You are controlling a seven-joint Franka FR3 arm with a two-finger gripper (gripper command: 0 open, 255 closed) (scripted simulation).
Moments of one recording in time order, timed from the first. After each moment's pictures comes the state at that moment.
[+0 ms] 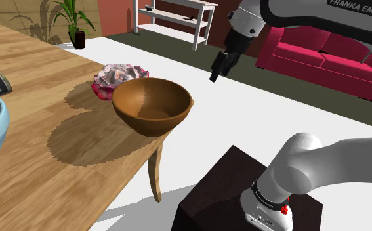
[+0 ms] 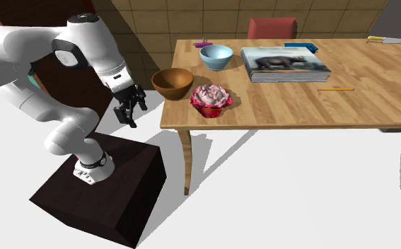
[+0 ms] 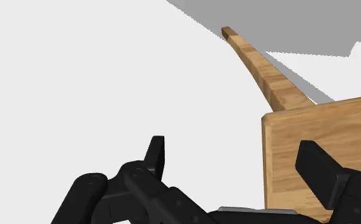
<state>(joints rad) -0.02 -0.77 0.03 -2.29 0.07 1.70 -0.06</state>
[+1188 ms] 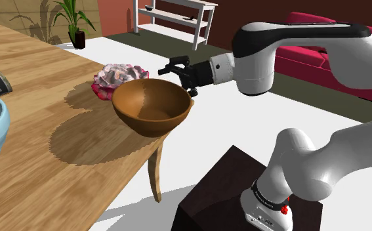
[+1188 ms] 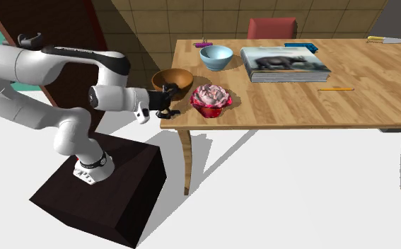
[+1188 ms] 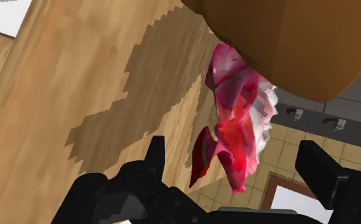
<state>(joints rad) 0.46 -0.73 -0.10 -2.69 1.36 2.81 -0.12</state>
